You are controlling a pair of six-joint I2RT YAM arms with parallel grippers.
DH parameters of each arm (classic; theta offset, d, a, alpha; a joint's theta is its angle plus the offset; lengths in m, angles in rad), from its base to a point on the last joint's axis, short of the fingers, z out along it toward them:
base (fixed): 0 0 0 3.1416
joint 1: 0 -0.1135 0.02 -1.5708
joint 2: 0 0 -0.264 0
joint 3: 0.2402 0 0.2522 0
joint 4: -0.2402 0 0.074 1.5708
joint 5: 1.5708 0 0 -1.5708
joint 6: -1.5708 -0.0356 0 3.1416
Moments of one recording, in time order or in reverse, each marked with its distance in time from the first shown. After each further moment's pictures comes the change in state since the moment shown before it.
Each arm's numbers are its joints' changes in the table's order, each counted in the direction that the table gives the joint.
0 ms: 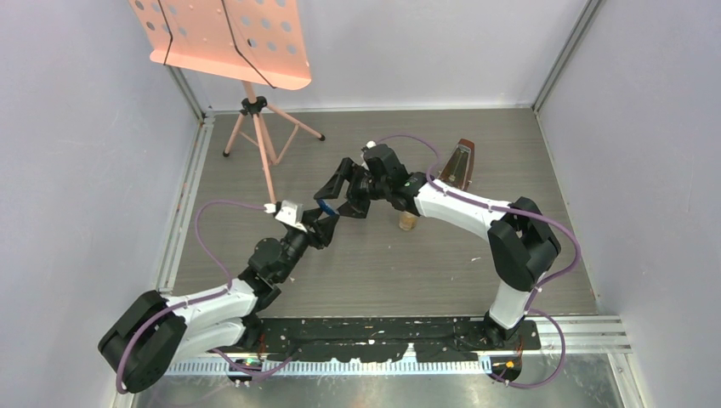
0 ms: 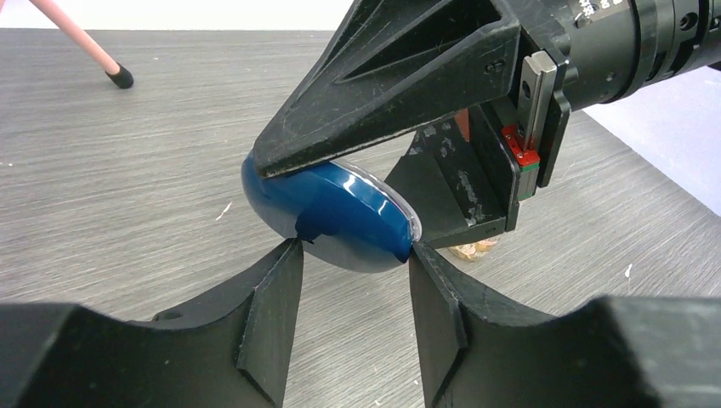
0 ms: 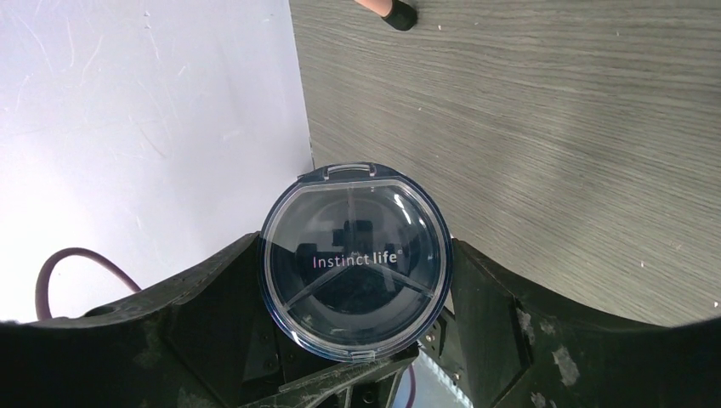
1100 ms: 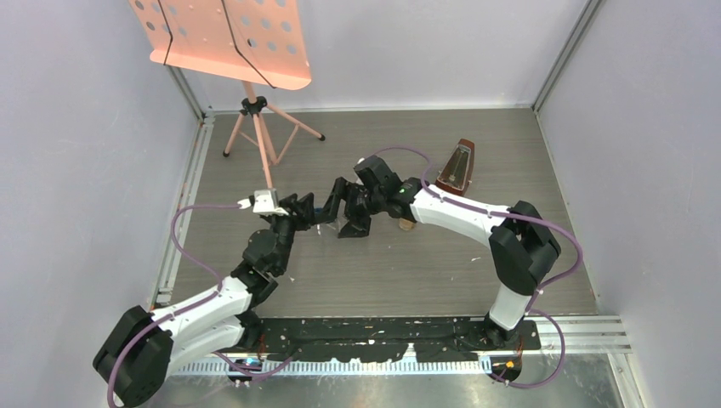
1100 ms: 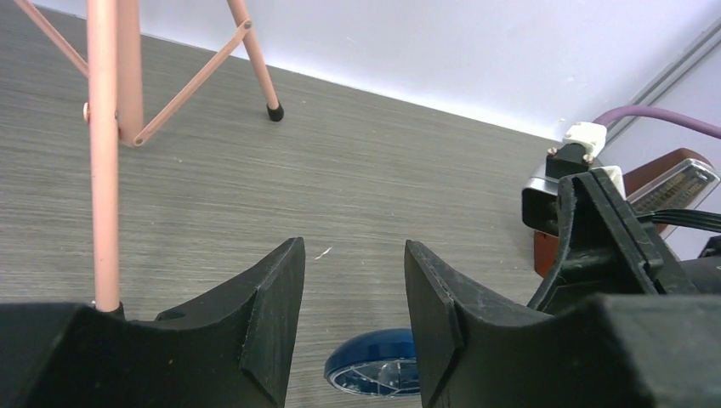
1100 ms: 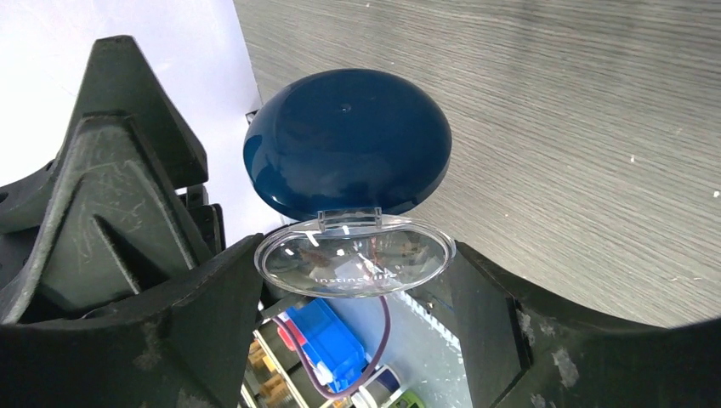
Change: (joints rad) left arm -0.033 0.096 0.084 -0.156 -0.329 0.097; right arm -0.056 0.016 0.006 -0.176 -0.034 0.035
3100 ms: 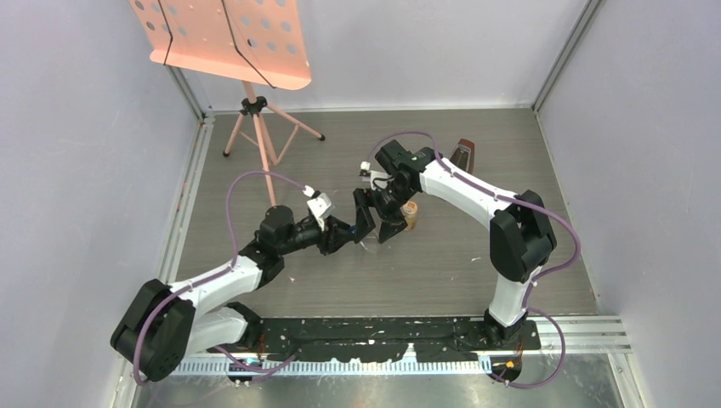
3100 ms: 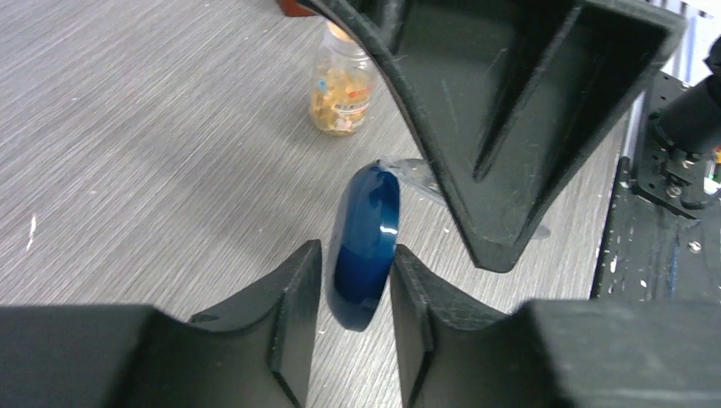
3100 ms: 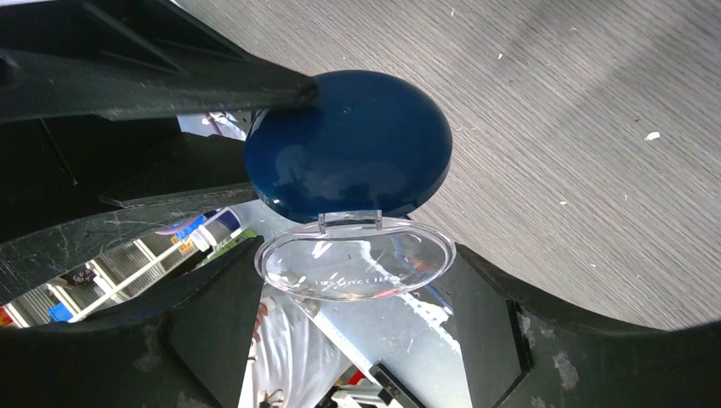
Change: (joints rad) left arm -0.104 -0.196 0.142 -0.290 1.038 -0.282; right arm 0.159 -0.072 0.202 -0.682 -0.232 0.770
